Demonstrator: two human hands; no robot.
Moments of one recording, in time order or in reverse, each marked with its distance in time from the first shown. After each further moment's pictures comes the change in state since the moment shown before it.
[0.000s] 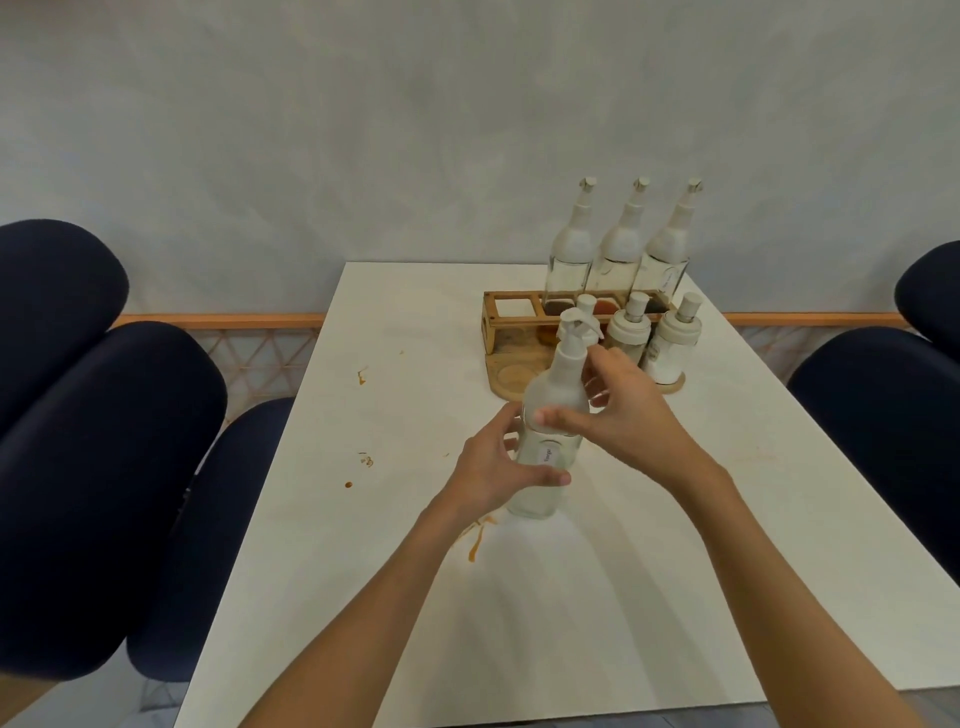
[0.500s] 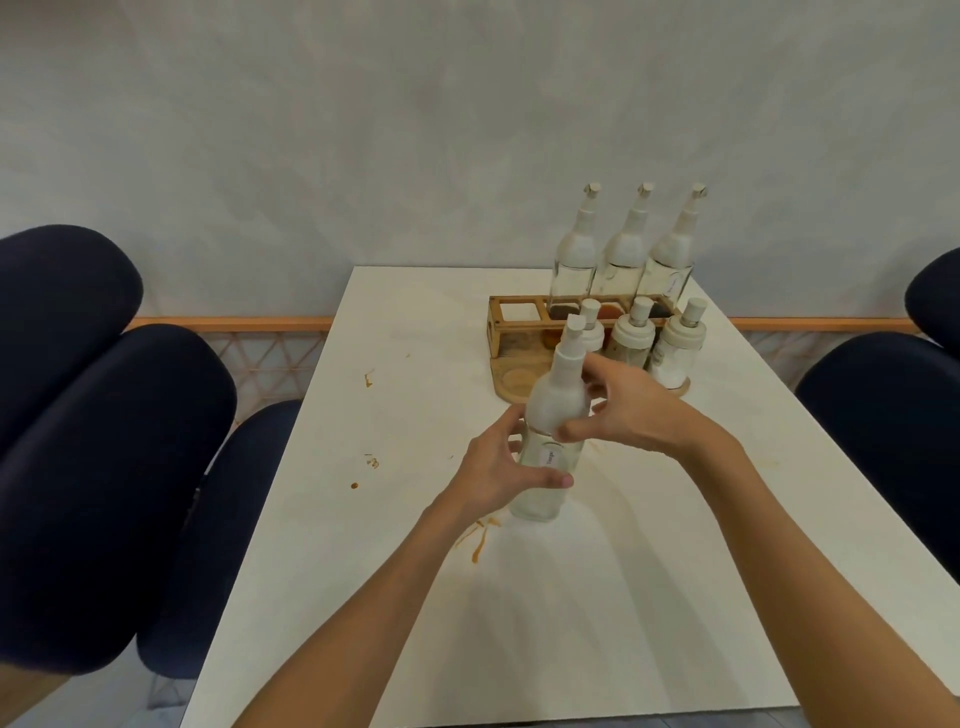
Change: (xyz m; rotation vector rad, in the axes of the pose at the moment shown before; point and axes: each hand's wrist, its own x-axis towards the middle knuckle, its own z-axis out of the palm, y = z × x) left_hand -0.002 0.005 -0.002 0.029 -0.014 -0.002; right_hand 0.021 0.003 -0.014 -0.039 -0.312 0.047
